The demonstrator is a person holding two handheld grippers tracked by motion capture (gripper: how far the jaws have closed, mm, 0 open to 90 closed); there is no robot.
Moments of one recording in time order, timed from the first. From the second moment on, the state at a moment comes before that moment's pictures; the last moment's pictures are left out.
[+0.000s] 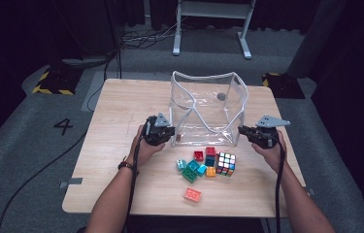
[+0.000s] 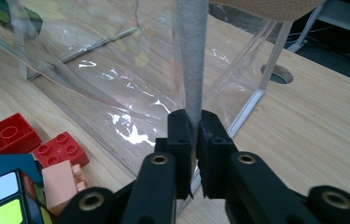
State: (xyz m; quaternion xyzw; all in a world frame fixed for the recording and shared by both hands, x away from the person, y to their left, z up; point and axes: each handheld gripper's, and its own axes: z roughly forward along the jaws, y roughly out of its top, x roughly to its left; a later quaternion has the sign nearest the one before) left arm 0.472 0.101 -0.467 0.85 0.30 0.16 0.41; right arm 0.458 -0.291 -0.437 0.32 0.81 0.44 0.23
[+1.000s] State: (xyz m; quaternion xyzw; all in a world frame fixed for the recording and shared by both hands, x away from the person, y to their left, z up) left arm 0.441 0.122 -0.458 0.85 0.28 0.17 0.42; right arm 0.421 -0.285 -0.438 0.28 0.82 0.45 0.22
